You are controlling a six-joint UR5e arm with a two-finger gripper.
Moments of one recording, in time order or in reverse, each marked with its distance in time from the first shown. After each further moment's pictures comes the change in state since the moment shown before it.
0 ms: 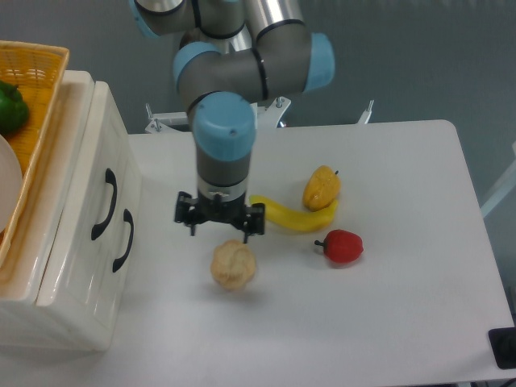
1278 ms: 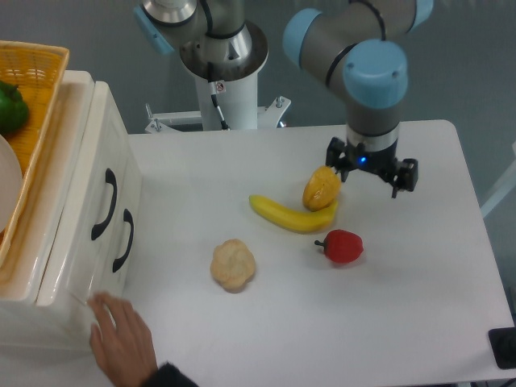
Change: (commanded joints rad) arm 0.321 0.060 -0.006 -0.014 0.209 0.762
